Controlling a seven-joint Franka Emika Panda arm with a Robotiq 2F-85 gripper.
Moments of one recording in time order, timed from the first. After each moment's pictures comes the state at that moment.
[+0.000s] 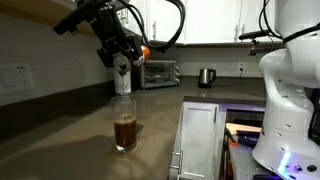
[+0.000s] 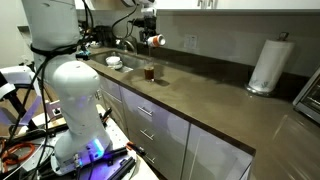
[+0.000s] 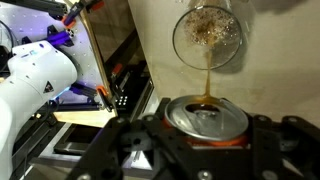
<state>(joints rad) 0.27 0.15 0.21 -1.73 -0.20 1.51 2.13</state>
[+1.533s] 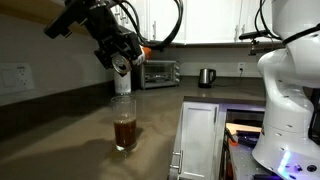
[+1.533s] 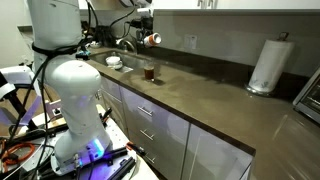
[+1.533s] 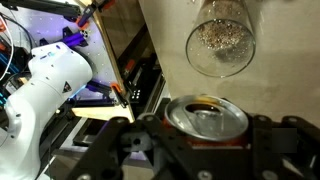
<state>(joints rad) 0.33 0.20 0.19 -1.66 -0.21 1.41 2.21</state>
